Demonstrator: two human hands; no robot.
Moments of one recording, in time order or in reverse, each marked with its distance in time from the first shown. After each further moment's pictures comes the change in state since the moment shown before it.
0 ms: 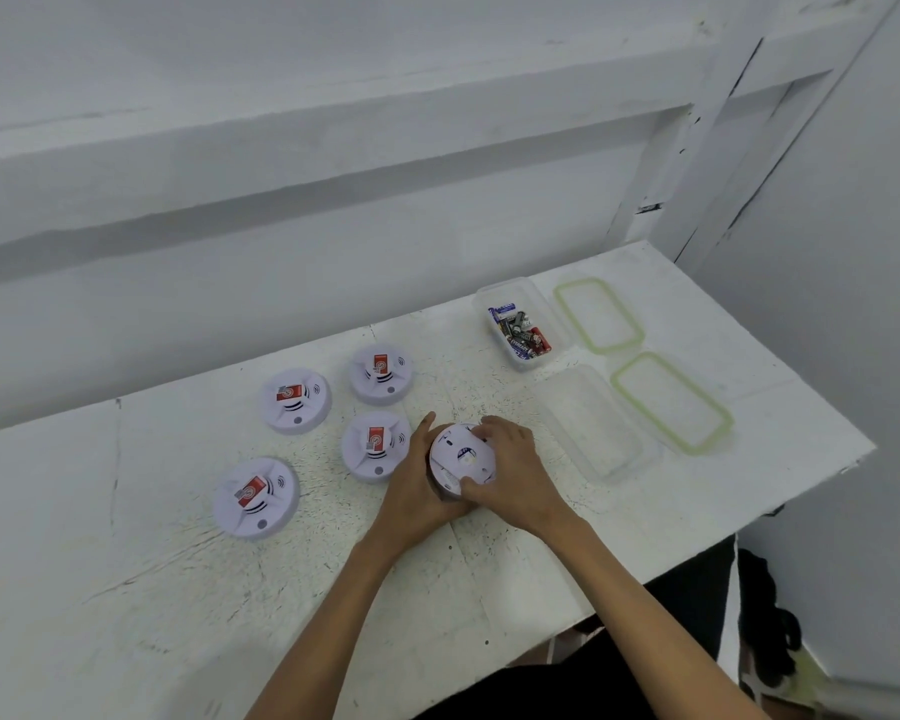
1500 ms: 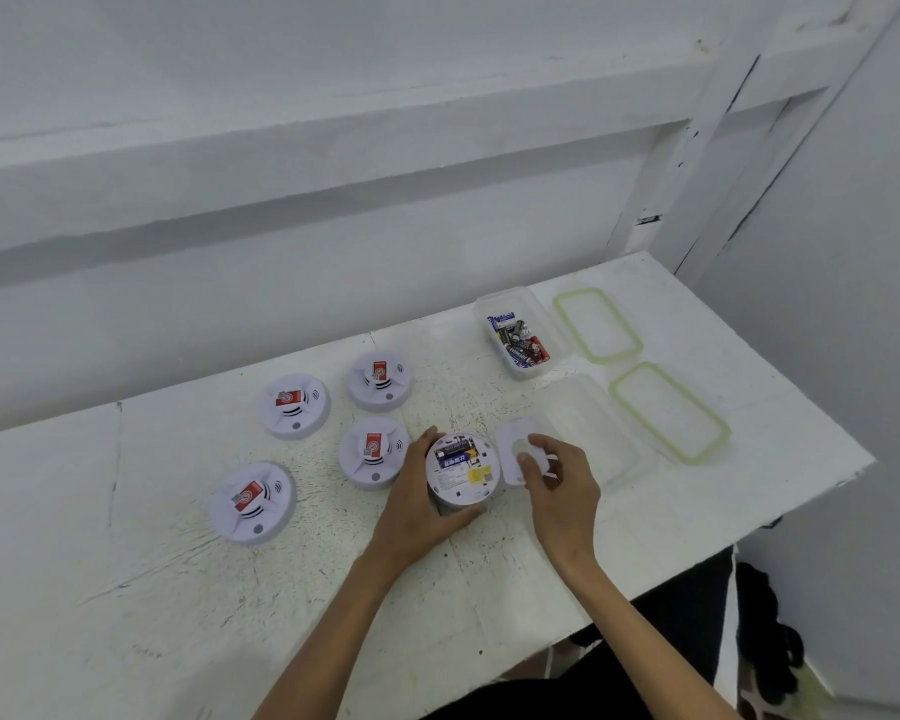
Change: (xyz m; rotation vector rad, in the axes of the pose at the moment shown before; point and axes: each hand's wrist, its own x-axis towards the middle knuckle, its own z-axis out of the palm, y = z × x) left_hand -0.010 0.000 0.006 0.081 0.090 0.071; right_hand -0.033 0.019 -0.012 0.497 0.553 0.162
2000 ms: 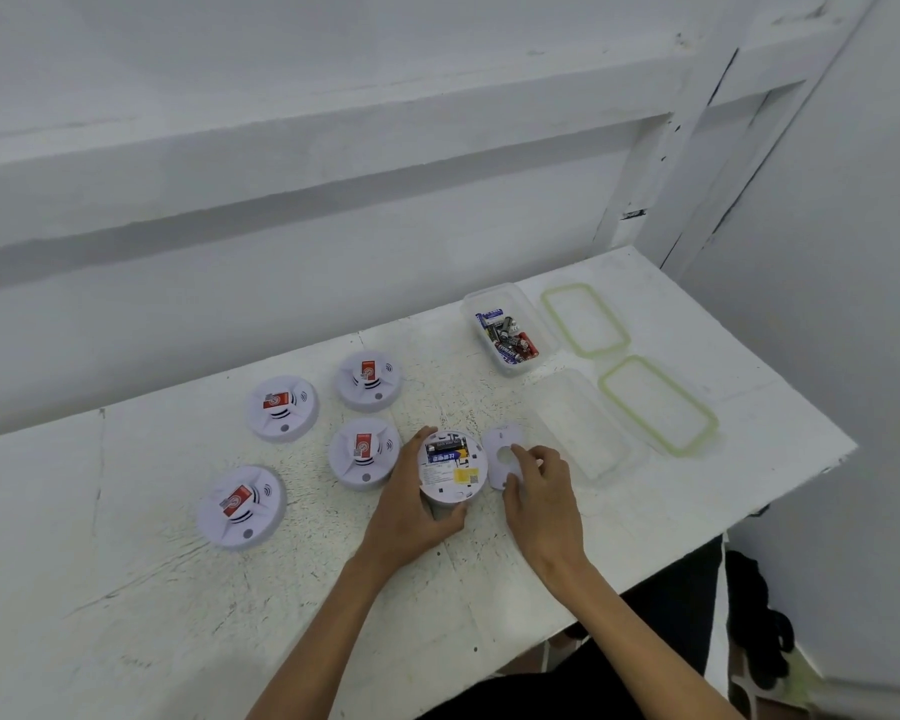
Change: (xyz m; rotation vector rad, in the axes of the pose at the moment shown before) left_hand 0.003 -0.016 0.005 0.044 -0.029 0.020; right_hand -0.007 0.029 0.004 -0.674 -0.170 -0.227
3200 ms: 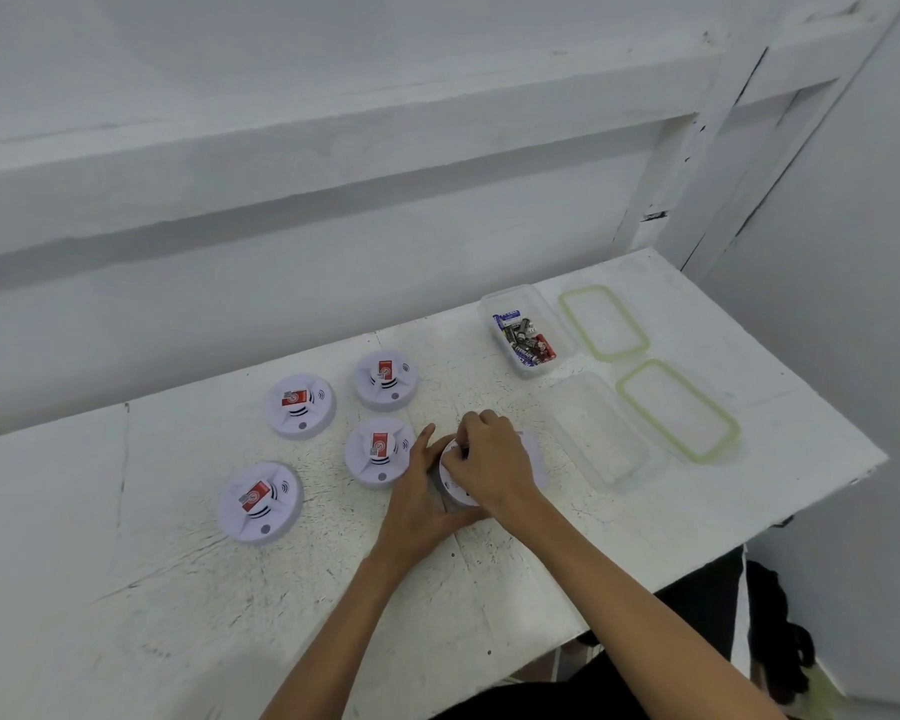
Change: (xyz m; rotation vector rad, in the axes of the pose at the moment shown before) left_hand 0.000 0.020 -0.008 -0.142 0.008 -0.071; right_hand 0.056 -0.081 0.011 -0.008 -0.218 -0.120
